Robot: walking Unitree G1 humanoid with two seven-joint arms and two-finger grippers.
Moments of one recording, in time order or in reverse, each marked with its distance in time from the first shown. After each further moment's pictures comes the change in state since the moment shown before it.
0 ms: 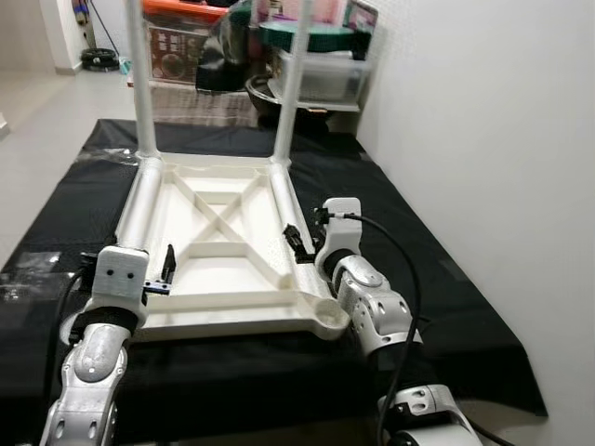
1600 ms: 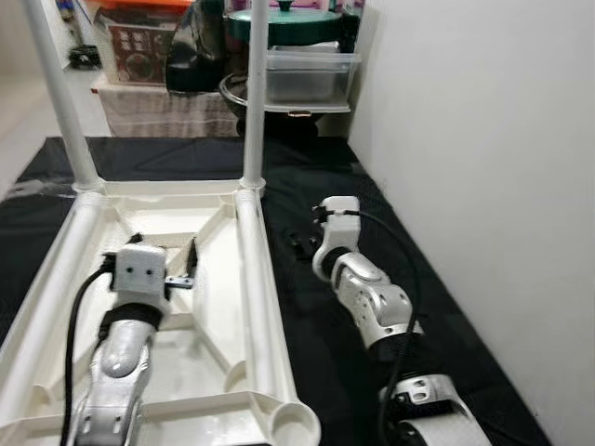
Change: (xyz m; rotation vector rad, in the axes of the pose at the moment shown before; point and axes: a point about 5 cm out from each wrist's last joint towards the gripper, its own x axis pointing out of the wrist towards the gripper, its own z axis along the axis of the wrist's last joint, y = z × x) left arm -0.008 0.006 -0.016 -0.012 0.069 0.111; right arm 0.003 0.017 -0.010 0.082 0.118 0.158
